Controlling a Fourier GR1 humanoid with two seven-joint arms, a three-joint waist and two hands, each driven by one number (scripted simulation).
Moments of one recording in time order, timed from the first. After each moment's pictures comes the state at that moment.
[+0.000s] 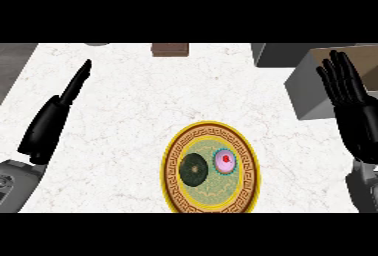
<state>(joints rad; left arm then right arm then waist) -0.31 0.63 -0.34 -1.53 0.04 0.23 -0.12 -0.22 -0.36 0.01 -1.71 -0.18 -0.02 -0.04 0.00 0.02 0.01</state>
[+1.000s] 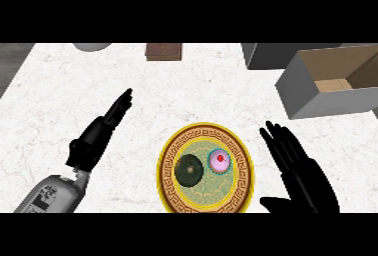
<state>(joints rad) -0.24 0.42 -0.40 -1.51 0.20 0.16 0.02 0.04 -0.47 0.52 -1.85 0.85 -0.25 0.25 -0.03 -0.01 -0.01</state>
